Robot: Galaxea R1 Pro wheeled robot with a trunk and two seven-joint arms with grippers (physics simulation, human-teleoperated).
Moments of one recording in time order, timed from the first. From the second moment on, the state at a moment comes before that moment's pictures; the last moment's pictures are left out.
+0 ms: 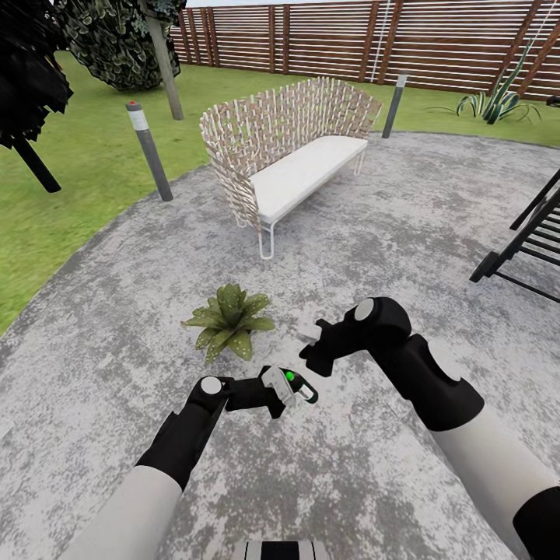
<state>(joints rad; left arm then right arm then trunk) -0.67 -0.15 -0.17 -0.98 -0.42 0.11 -0.93 -0.94 -0.13 0.55 -1.53 0.73 0.89 1.36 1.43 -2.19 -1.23</state>
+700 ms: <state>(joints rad) -0.67 -0.17 -0.17 -0.98 -0.37 0.10 -0.92 -0.95 -0.12 0.55 -1.48 0.73 0.88 1.36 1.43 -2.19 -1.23</state>
